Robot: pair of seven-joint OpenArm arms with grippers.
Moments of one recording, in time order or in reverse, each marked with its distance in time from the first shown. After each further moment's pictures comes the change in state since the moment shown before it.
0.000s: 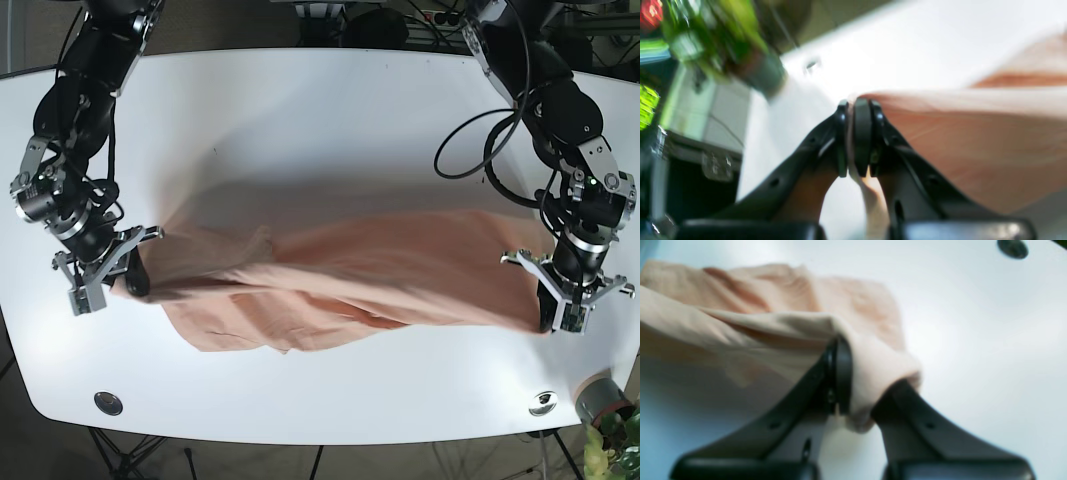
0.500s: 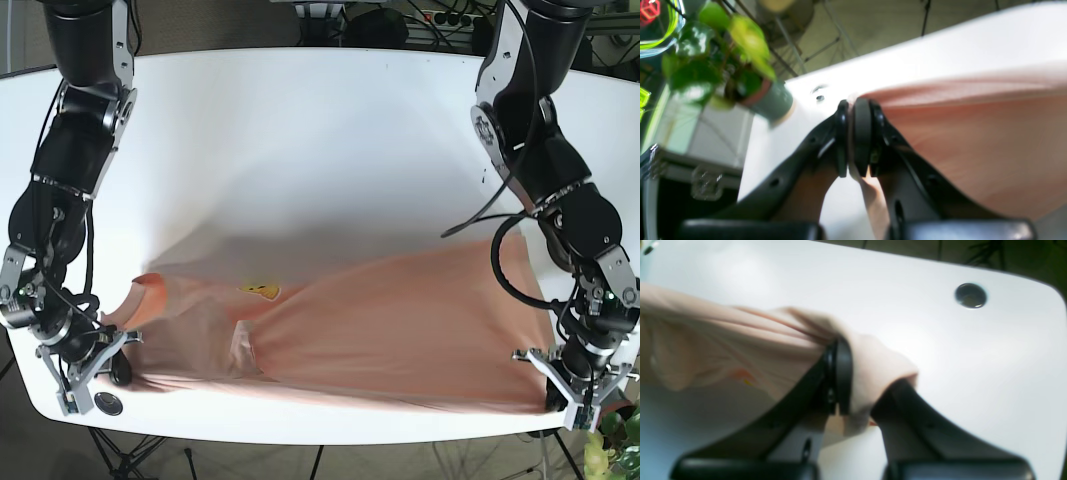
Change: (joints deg) left arm -23.4 -0.3 2.4 -22.5 5.4 -0.1 0.5; right arm 24.6 3.5 -8.0 -20.7 -6.0 -0.1 -0.2
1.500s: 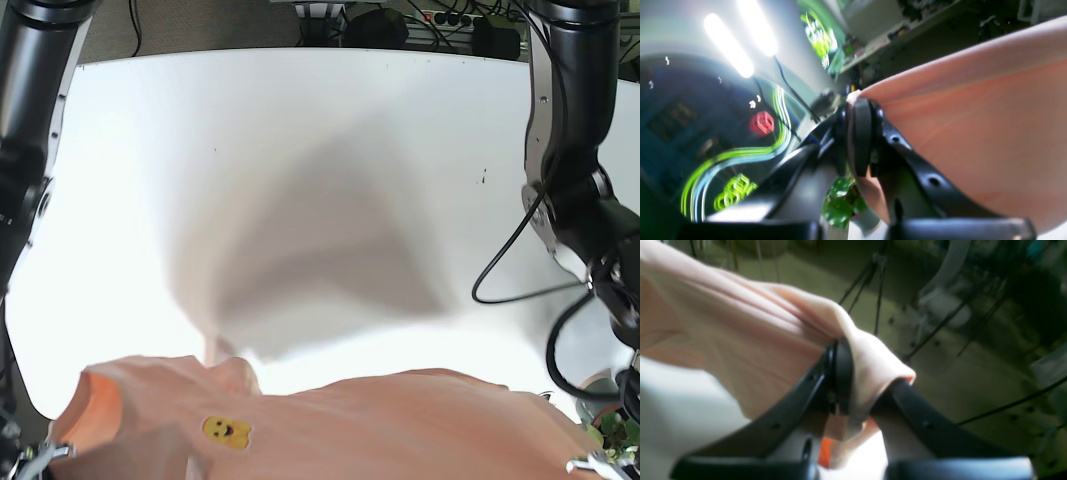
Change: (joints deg) left arm -17.3 -6.9 9.7 11.0 -2.0 -0.4 2.0; right arm 22.9 12.7 -10.8 -1.8 6.9 2.4 -1.4
